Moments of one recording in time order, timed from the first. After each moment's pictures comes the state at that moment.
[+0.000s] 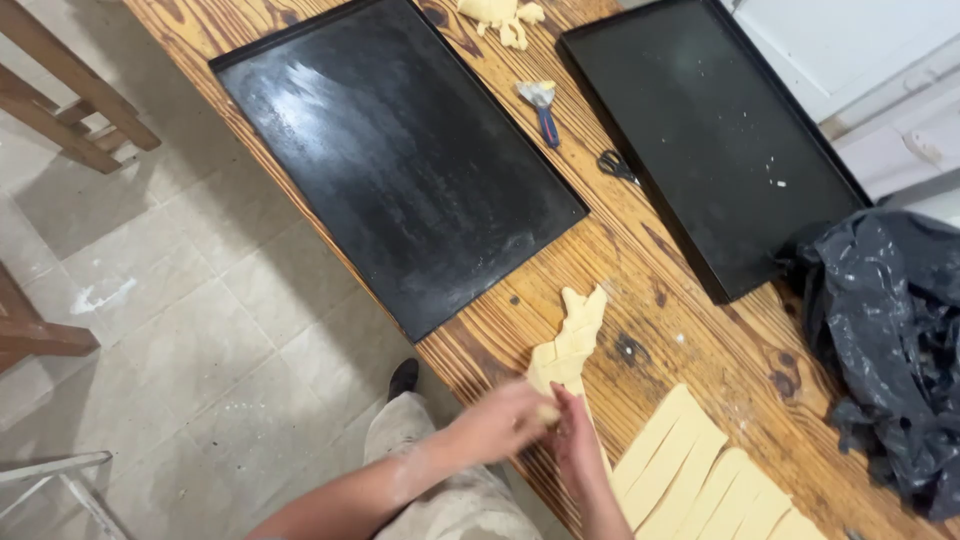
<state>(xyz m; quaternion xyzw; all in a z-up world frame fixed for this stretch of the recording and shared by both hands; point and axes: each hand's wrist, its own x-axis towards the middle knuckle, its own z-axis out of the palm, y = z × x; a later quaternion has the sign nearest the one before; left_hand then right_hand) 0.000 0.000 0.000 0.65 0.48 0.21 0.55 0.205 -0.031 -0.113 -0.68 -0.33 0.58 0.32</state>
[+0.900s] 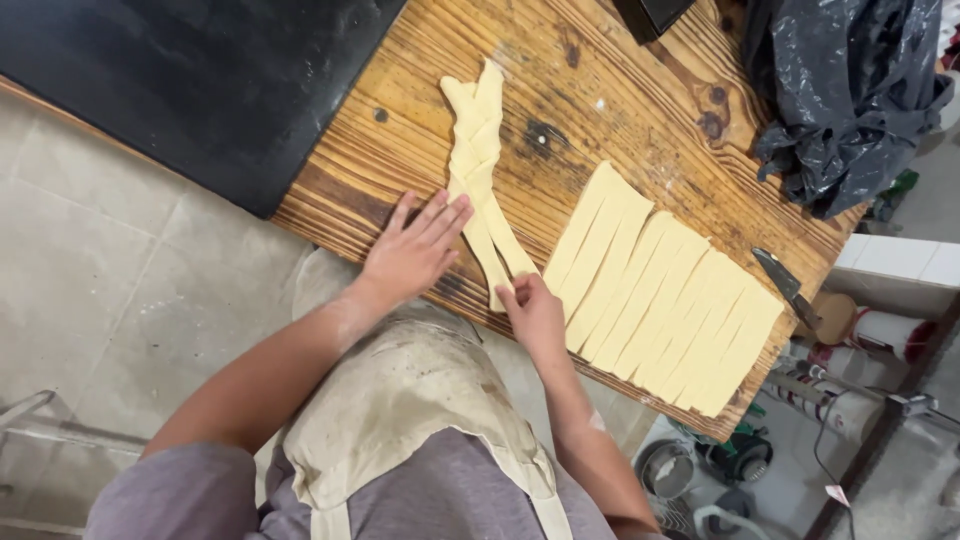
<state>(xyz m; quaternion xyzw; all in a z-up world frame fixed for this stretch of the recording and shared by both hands) 0.043 0.014 -0.158 0.92 0.35 0.11 0.13 0.269 -0.105 -0.139 -0.85 -0.38 0.37 0.05</state>
